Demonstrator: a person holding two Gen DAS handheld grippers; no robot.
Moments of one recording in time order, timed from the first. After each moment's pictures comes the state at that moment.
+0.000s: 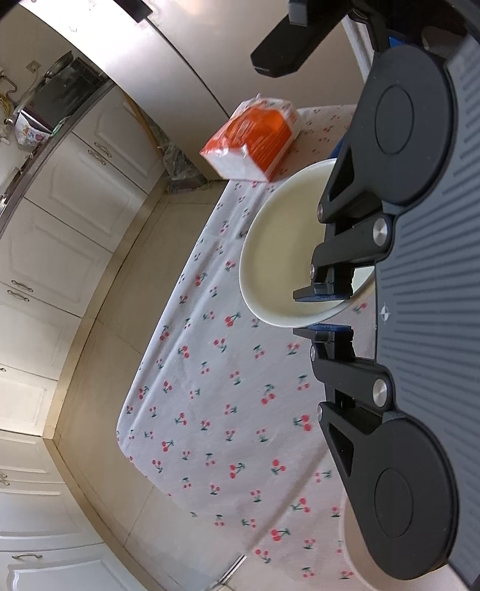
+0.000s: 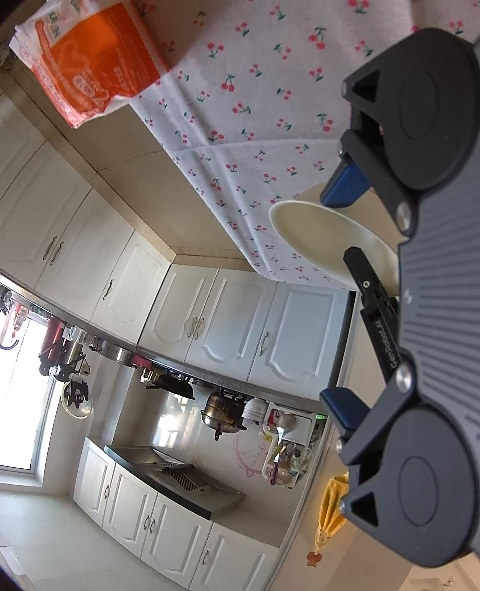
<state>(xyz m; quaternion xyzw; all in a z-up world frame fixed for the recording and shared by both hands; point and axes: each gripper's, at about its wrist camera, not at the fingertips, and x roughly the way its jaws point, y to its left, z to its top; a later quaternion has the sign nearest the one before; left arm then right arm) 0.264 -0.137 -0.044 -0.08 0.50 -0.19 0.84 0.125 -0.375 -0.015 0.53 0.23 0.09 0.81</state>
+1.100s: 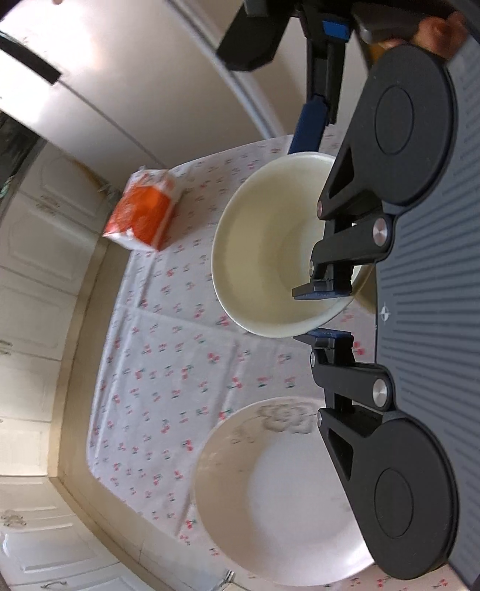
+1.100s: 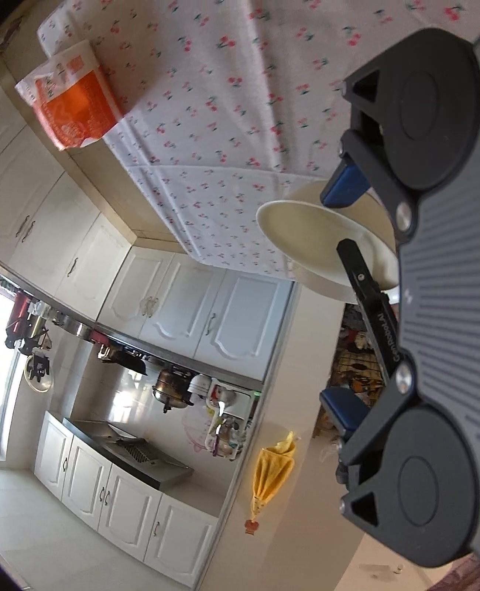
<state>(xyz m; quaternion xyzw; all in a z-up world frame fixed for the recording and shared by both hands) 0.112 -0.136 -0.014 0.00 0.51 -0.25 0.82 -0.002 -0.366 -0.003 0.51 0.28 0.16 0.80</state>
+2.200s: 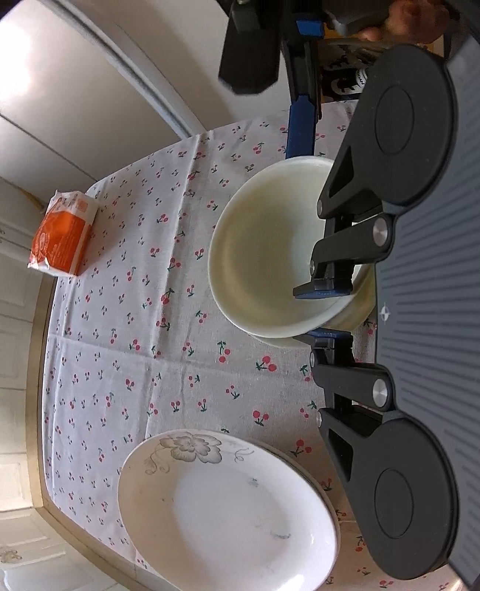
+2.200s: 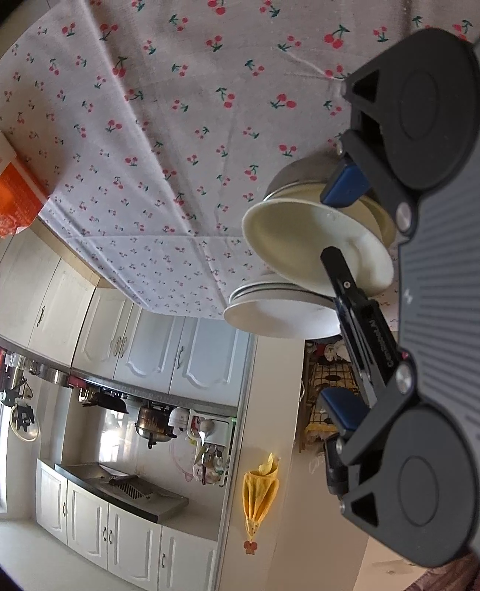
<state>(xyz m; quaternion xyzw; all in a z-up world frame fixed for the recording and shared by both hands) 0.068 -0.138 -0.052 0.07 0.54 -0.29 0.79 -0.048 -0.357 -0.047 0.54 0.34 0.13 0.76</state>
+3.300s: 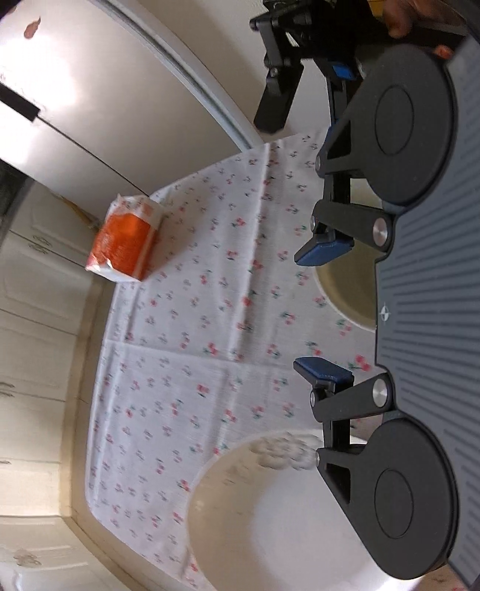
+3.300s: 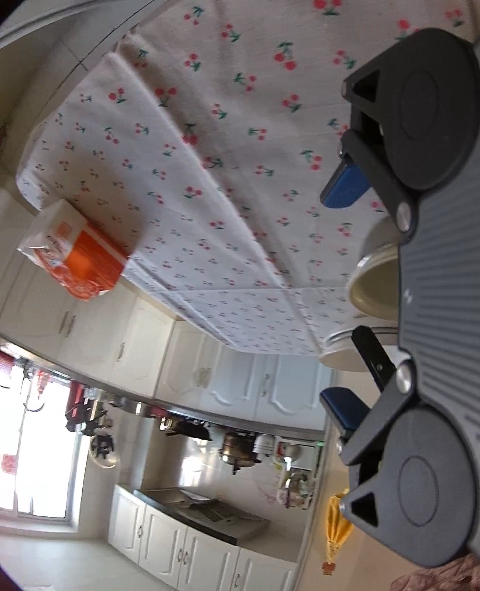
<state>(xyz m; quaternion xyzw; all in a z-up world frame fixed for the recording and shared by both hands) 0.120 -0.148 -0.048 0.01 0.48 -0.32 0.82 -0.049 -0.390 -0.074 0.57 0.24 0.01 0.79</state>
